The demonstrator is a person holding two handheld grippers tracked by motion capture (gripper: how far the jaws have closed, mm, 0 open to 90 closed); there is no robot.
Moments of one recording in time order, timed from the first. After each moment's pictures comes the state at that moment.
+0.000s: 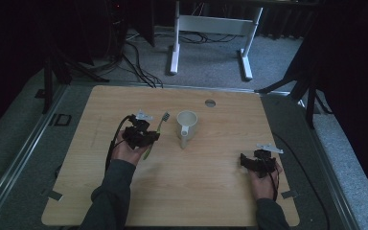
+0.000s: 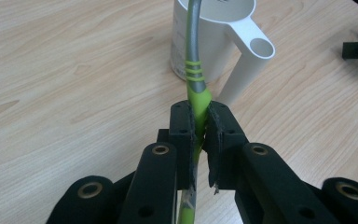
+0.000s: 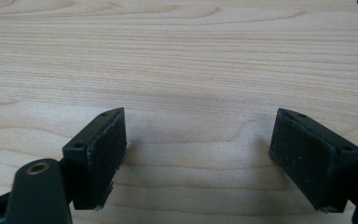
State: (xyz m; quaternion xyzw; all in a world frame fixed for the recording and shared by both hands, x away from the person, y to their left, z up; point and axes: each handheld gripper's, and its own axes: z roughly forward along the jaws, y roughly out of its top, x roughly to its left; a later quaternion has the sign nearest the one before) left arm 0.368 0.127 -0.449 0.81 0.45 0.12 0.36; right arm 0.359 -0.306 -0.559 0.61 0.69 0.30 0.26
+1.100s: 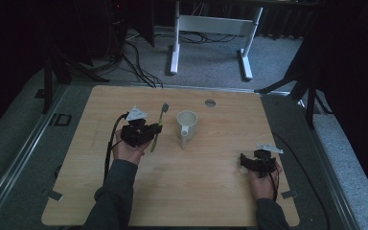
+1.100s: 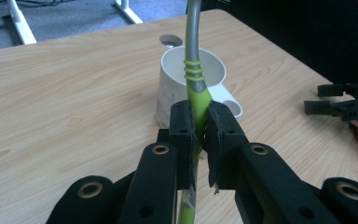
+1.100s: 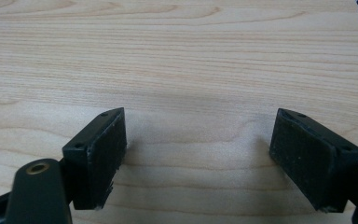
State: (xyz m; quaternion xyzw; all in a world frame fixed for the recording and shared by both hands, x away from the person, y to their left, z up) left arm 0.359 0.132 -0.437 0.76 0.43 0.15 0.47; right arm 0.359 -0.306 -0.559 0.61 0.69 0.30 0.26
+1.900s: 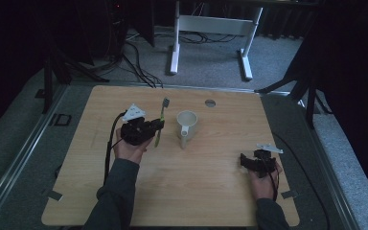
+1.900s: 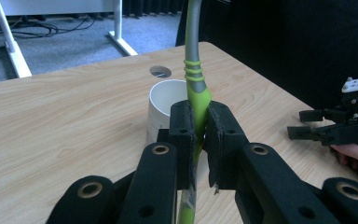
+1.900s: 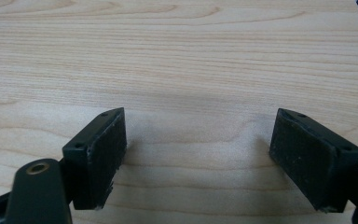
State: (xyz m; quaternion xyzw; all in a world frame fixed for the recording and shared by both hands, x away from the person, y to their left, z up) left arm 0.357 0.131 -0.430 0.73 0.41 0.16 0.52; right arm 0.359 -0.306 -0.559 0.61 0.69 0.30 0.26
